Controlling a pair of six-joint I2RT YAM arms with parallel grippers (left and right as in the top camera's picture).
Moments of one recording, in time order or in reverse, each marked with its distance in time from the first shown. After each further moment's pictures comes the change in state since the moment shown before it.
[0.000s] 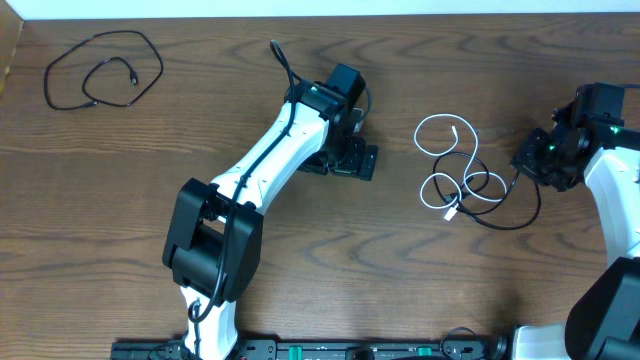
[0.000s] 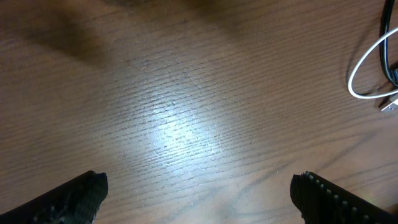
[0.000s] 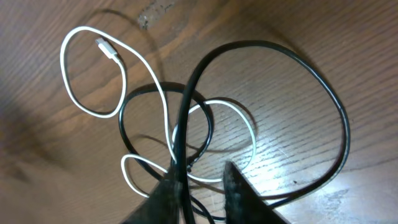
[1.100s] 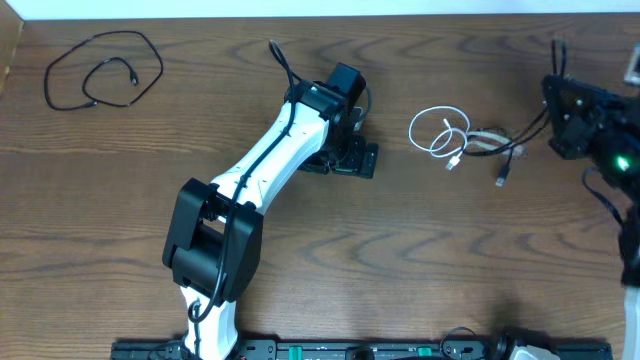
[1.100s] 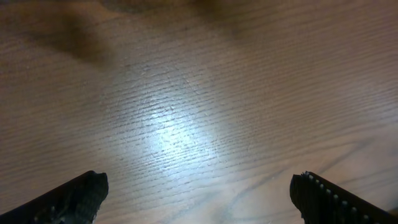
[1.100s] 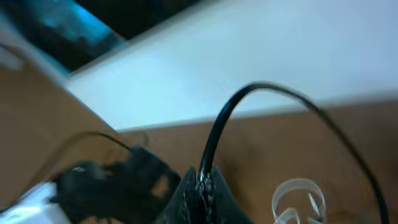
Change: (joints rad) left arm 0.000 0.000 0.000 0.017 0.000 -0.035; right arm 0.000 -0.601 0.123 0.322 -0.473 -0.018
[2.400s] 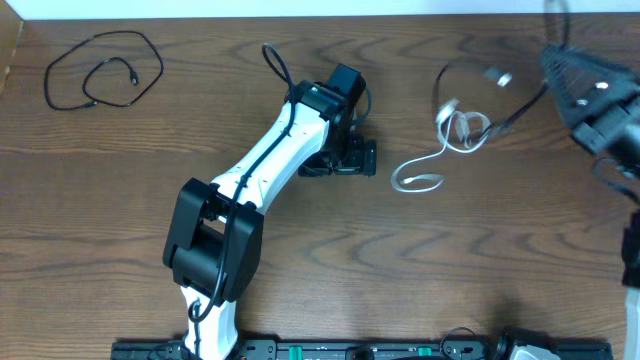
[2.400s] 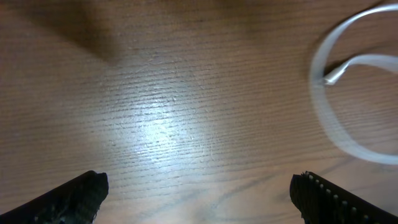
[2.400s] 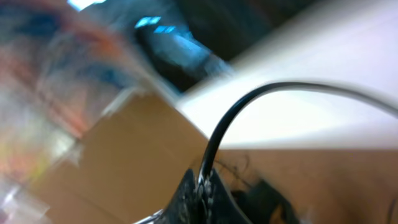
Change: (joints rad) left arm -0.001 0.000 -0.002 -0.011 0.001 -0.146; right arm 0.007 0.038 0.010 0.275 -0.253 0.560
